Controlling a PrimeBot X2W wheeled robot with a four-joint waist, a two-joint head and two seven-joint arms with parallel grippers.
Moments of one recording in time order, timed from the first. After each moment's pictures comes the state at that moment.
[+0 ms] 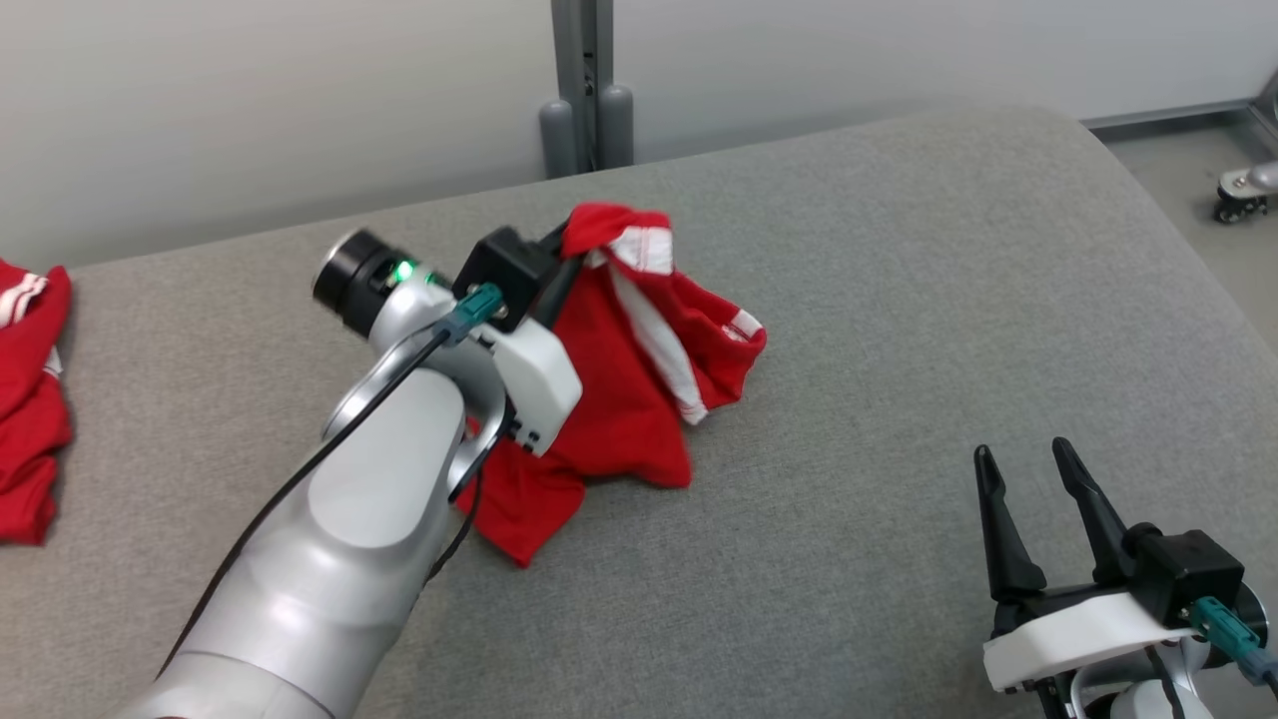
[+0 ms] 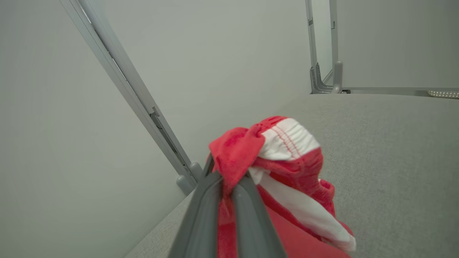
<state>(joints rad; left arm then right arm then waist) -0.83 0.06 -0.59 0.80 -0.15 -0.11 -0.20 -0.10 -0.05 0.04 0.24 0.17 0.13 -0.26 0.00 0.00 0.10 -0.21</state>
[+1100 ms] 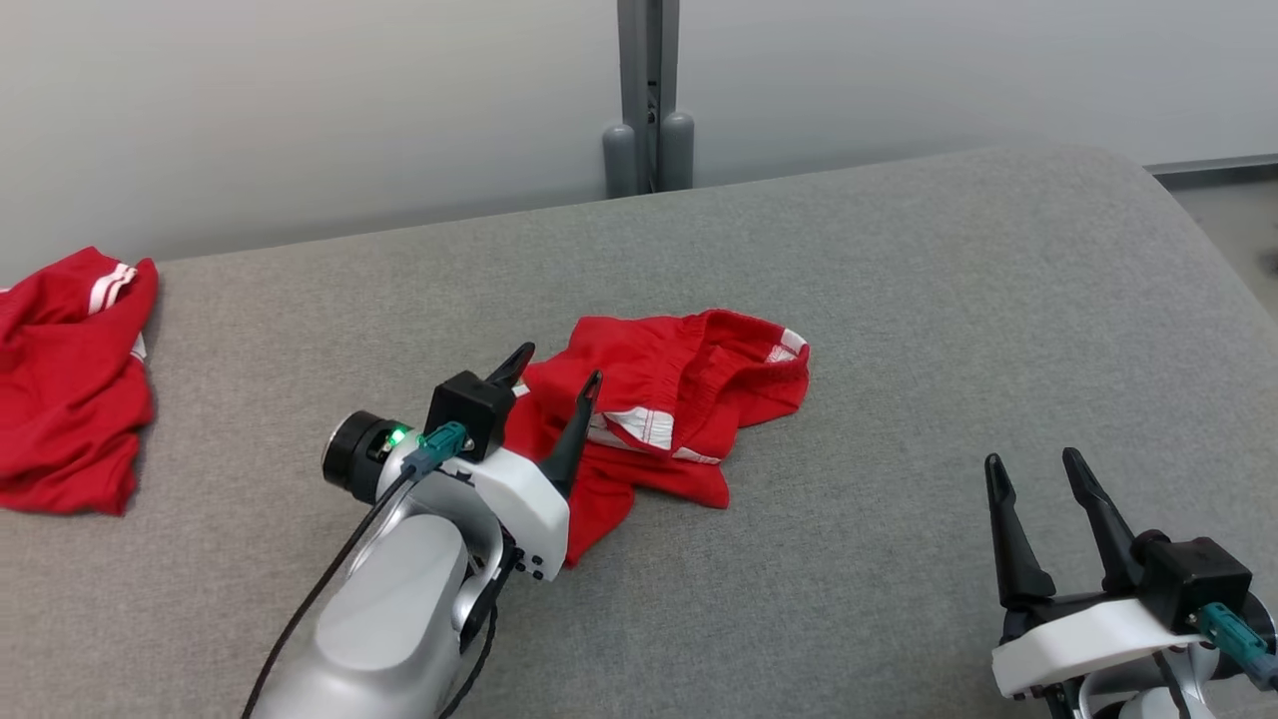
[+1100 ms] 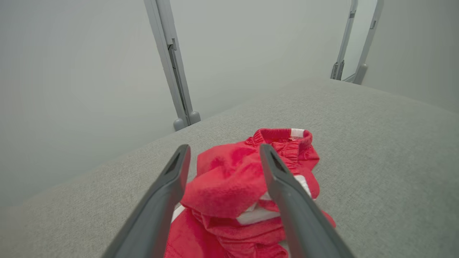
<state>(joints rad) -0.62 0.05 -0.58 0.83 -0.35 -0.04 -0.26 -0.09 -0.05 0.03 0.26 0.17 0.13 -0.26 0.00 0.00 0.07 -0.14</state>
